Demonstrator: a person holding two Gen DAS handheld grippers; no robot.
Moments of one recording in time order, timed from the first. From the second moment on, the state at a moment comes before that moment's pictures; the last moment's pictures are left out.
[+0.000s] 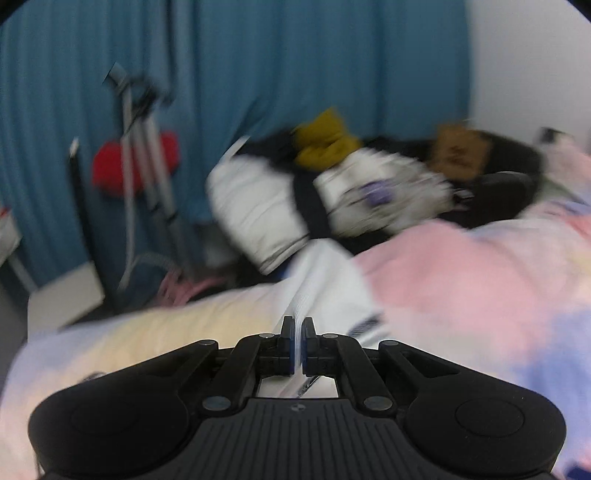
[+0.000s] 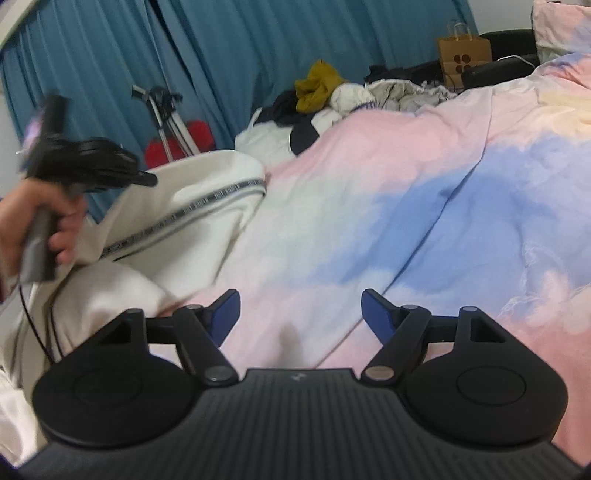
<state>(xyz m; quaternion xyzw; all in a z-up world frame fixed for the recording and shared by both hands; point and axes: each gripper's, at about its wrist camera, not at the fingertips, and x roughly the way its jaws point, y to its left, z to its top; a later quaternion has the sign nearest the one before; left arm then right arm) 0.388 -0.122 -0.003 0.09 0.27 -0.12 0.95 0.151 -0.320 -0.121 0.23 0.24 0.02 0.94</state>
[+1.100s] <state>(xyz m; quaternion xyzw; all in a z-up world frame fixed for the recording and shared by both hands) 0.103 -0.121 -0.168 0.01 0.34 -0.25 0.91 0.090 -0.384 -0.130 0.40 0.35 -0.10 0.84</state>
